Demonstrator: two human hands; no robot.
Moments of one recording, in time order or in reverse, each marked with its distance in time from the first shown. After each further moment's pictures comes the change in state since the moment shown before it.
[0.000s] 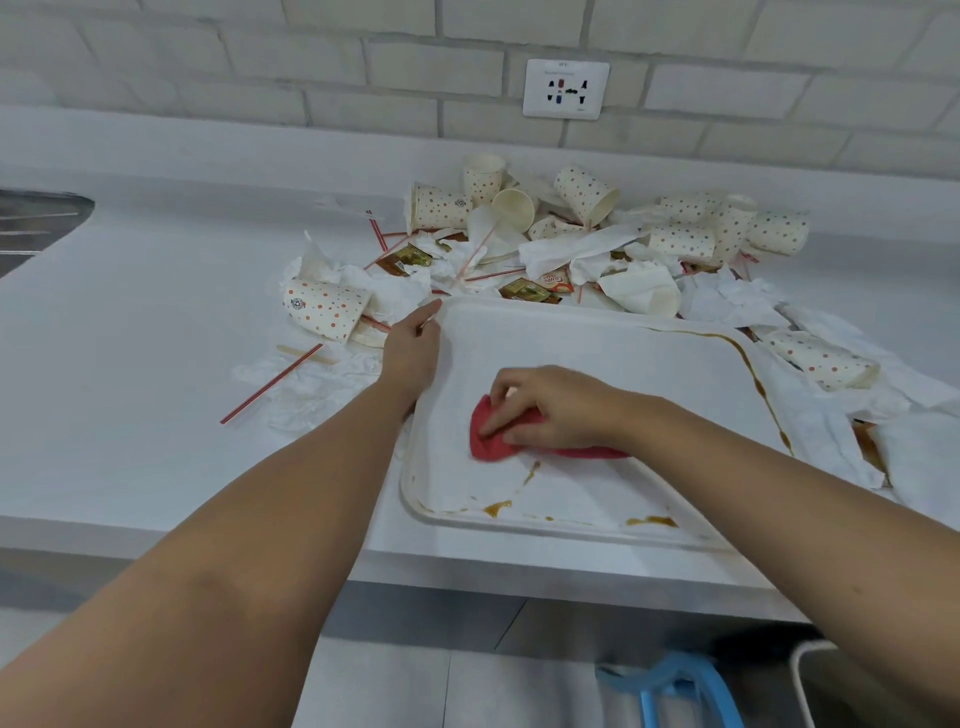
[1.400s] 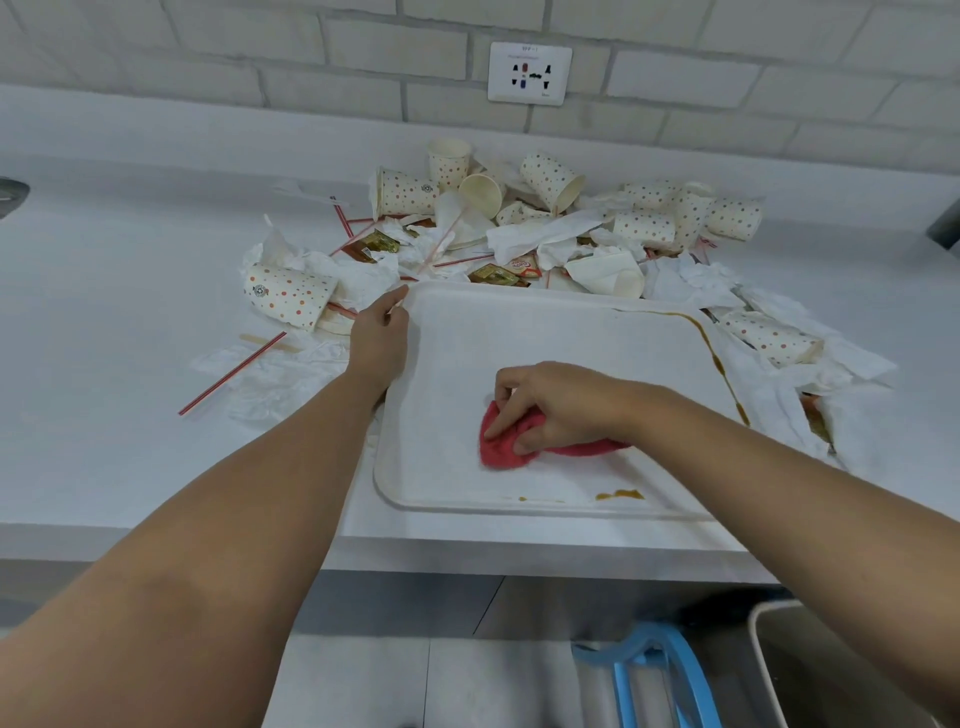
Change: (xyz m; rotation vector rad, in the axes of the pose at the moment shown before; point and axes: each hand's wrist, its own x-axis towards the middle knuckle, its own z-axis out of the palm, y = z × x) left_hand -0.002 -0.005 0.001 0.036 0.020 0.046; right_hand -0.029 -0.005 -0.007 -0.083 -0.121 0.074
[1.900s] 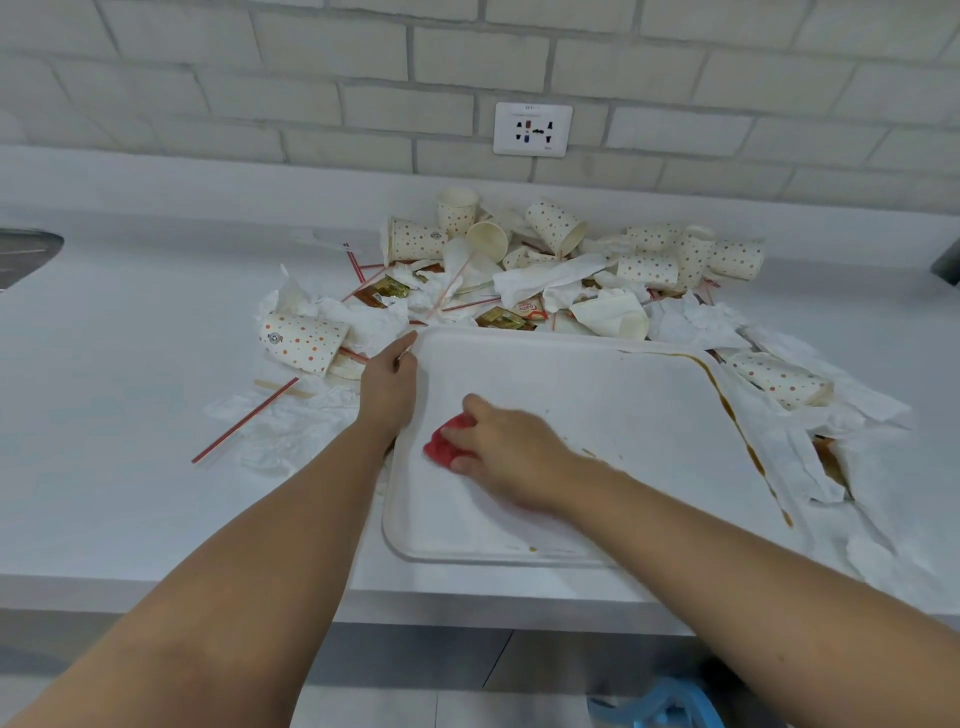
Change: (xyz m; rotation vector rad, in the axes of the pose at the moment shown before) left_hand 0.001 -0.001 0.000 -0.021 0.015 0.006; right_hand 0.041 -0.029 0.022 -0.122 0.238 0.131
